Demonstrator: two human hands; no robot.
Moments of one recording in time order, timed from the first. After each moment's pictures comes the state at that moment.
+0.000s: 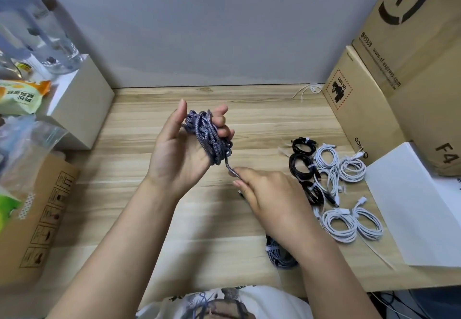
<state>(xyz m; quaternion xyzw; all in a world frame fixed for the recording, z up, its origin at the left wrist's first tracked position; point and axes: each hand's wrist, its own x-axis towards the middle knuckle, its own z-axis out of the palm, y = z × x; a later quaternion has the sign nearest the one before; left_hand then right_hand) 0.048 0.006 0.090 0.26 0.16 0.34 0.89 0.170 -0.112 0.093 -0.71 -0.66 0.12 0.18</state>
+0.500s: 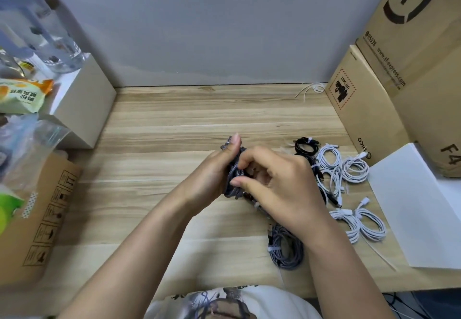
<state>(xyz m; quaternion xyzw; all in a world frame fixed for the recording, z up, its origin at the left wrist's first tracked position) 0.066 -0.030 0.090 0.55 0.29 0.16 0.77 0.179 -0.106 0.099 -0.62 -0.65 0.12 0.43</state>
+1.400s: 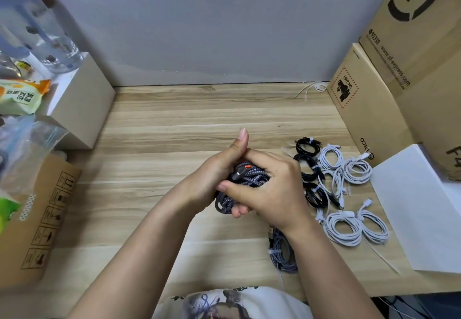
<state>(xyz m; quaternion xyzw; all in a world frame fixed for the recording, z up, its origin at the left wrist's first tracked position) 0.071 -0.025 0.105 0.59 0.30 0.03 0.75 0.171 -0.094 0.081 -0.60 -0.56 0.24 0.52</state>
